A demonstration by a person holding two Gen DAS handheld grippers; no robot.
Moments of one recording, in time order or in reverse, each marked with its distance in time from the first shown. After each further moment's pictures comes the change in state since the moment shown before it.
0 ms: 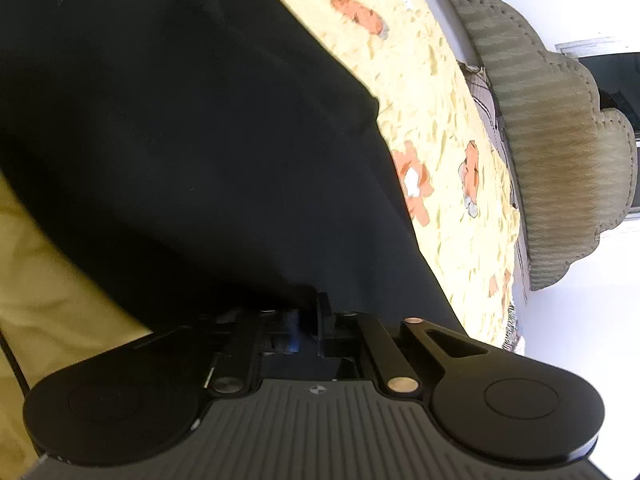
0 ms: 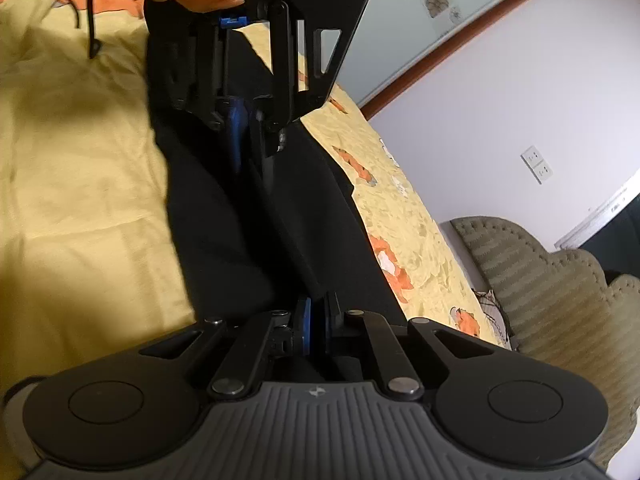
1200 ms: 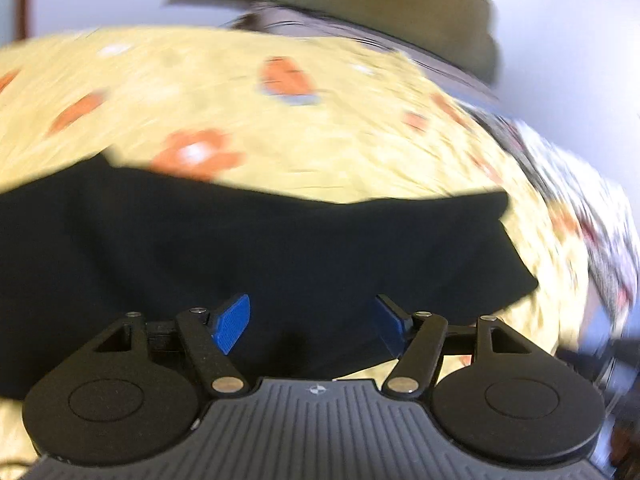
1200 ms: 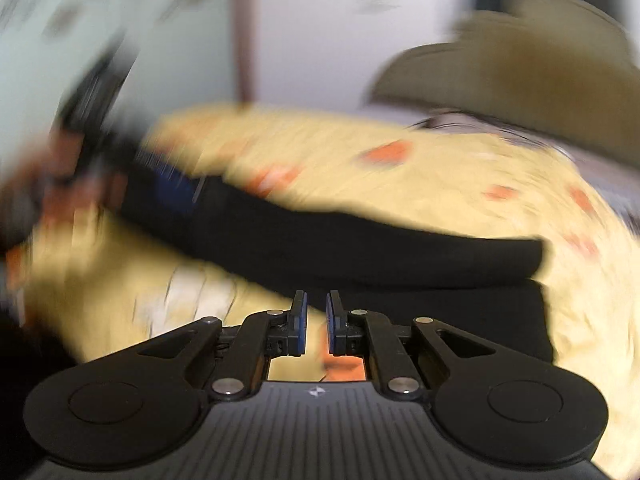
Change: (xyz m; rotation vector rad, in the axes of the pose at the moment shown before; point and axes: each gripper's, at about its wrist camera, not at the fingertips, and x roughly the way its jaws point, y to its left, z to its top) left arm 0.044 -0.162 -0.117 1.000 -0.023 0.063; right arm -0.187 -0.140 -0.144 1.010 0.051 0.058
